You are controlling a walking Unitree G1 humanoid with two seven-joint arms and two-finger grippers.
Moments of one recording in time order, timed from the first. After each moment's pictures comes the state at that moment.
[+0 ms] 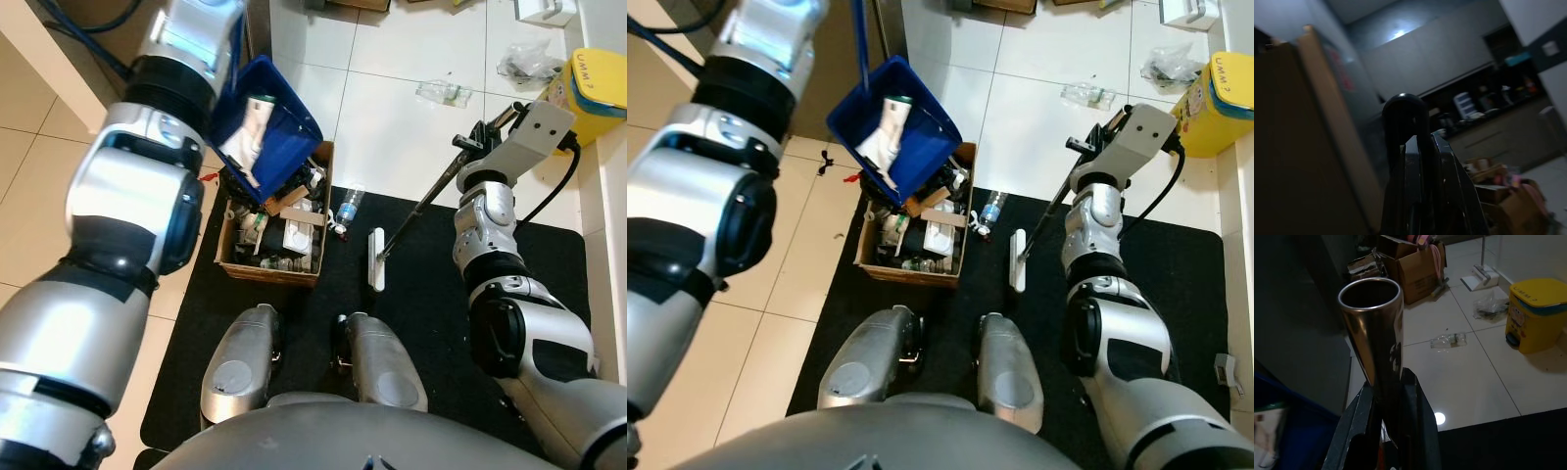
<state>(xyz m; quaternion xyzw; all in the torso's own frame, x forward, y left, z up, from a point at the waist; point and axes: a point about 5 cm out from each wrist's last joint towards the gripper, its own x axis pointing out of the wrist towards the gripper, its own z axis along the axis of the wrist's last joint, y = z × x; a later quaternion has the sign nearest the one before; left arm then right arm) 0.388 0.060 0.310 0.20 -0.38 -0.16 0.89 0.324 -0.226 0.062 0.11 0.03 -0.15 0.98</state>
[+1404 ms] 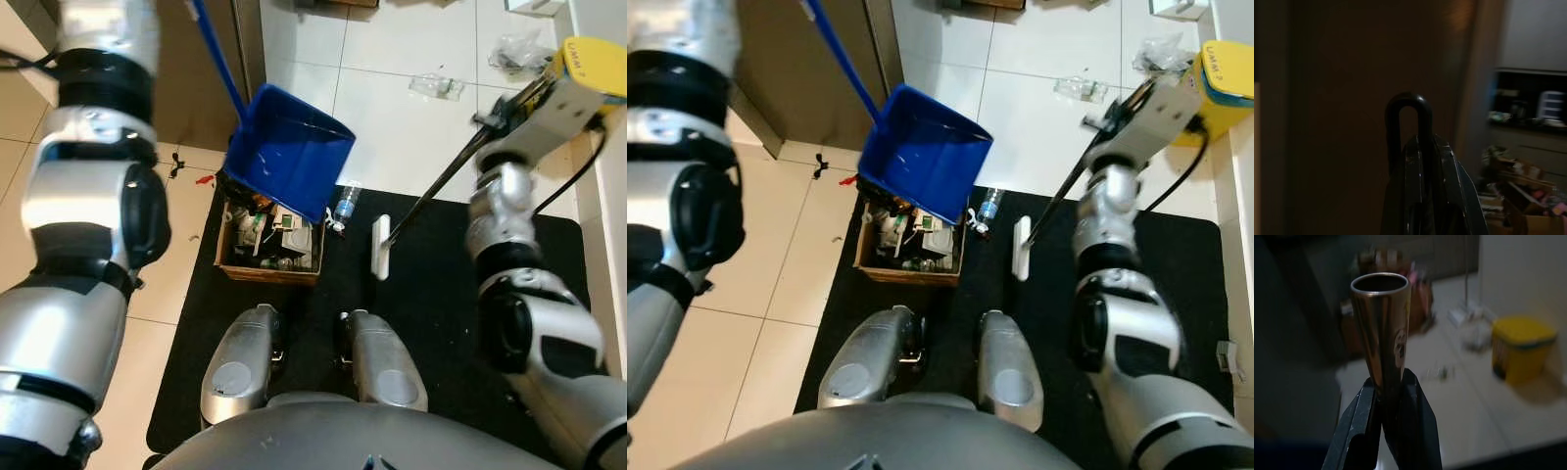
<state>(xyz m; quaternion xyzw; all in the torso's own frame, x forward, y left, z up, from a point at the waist) 0.399 0.189 0.328 -0.03 -0.28 0.07 0.96 0.341 -0.248 0.112 0.08 -0.06 -0.16 0.98</state>
